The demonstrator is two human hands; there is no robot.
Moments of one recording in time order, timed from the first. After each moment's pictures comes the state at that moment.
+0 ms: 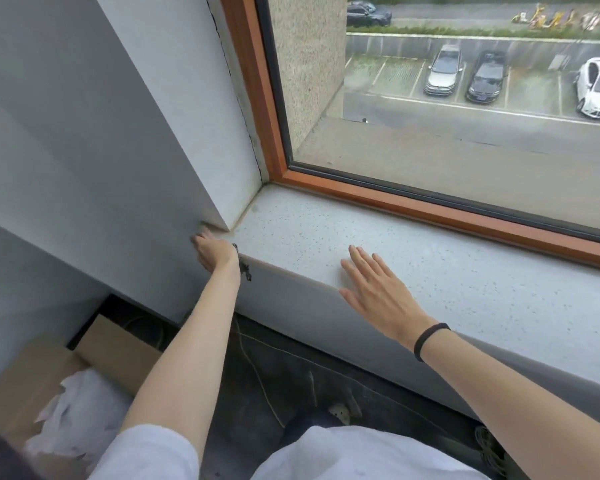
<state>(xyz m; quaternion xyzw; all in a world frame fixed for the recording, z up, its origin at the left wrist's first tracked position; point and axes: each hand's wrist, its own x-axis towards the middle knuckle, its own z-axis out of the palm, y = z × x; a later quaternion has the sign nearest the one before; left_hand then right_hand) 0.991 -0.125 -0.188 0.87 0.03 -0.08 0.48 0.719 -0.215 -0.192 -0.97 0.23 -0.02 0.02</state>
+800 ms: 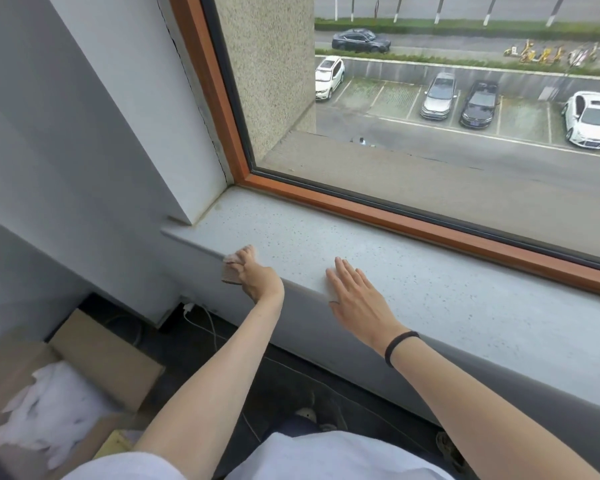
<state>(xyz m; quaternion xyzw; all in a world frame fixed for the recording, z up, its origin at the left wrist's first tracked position) 0.824 -0.158 -0.211 0.90 -0.02 -0.10 0.42 0.634 -0.221 -0.196 -0.98 0.22 -0.05 0.01</state>
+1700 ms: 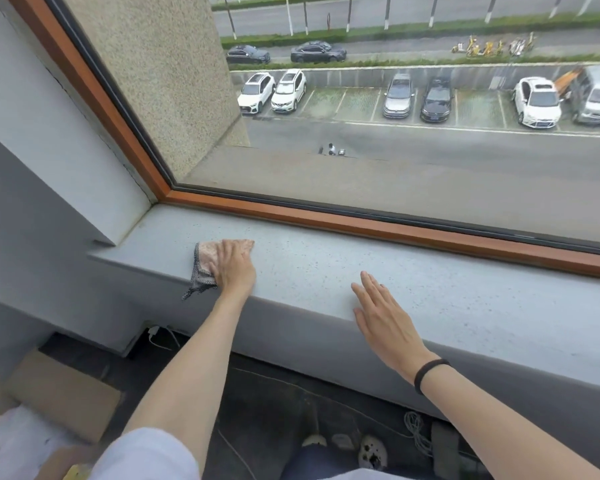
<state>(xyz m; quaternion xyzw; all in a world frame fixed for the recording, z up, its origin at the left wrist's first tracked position) 0.743 -0.232 -0.203 0.93 -0.31 -0.11 0.15 0.446 -0.274 -0.204 -0.93 0.34 -0.13 0.05</state>
